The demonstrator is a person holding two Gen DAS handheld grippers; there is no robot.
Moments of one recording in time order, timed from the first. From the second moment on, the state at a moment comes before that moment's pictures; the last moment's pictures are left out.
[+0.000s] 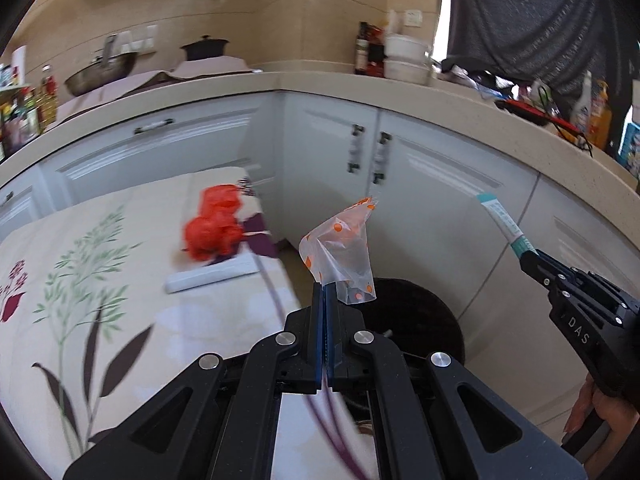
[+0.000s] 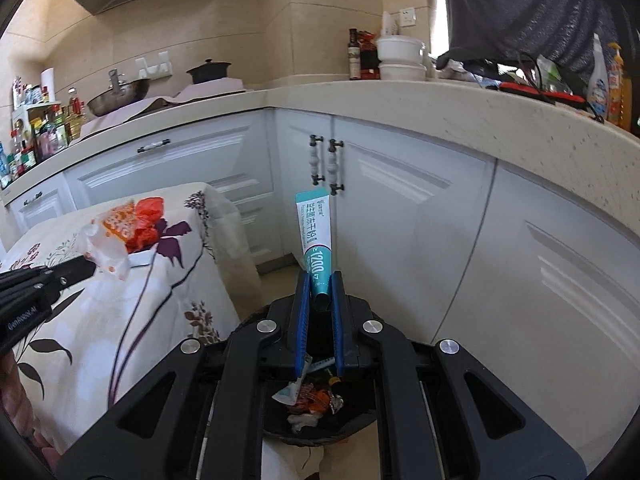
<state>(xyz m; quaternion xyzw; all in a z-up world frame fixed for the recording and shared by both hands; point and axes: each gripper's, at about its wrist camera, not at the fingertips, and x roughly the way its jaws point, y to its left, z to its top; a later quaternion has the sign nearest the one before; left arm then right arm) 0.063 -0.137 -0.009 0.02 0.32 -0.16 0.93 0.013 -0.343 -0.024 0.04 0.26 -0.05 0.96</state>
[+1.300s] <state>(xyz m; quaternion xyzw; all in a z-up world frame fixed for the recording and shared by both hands) 0.108 -0.192 -0.043 0.05 0.34 -0.17 0.92 0.059 -0.357 -0.063 0.07 0.28 -0.07 0.95</state>
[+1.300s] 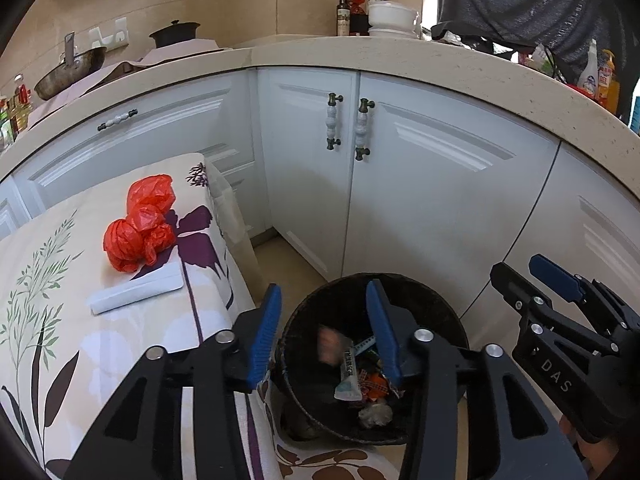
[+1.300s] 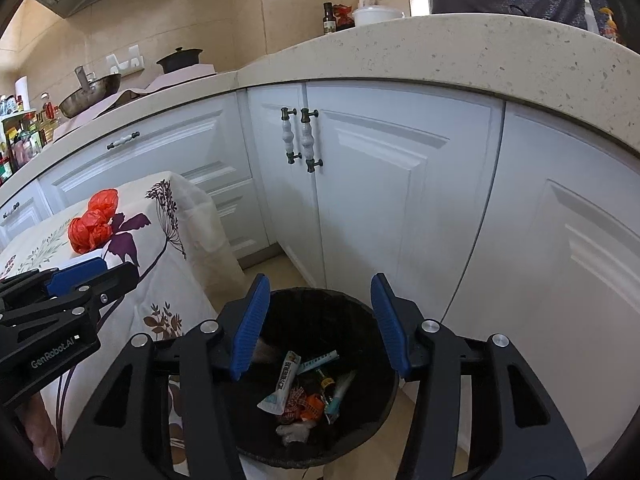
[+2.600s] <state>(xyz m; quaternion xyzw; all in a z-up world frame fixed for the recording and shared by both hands) 0.099 0.069 -0.035 -0.04 0.35 0.10 0.93 0.143 -0.182 -0.050 -0.04 0.32 0.19 0.93</state>
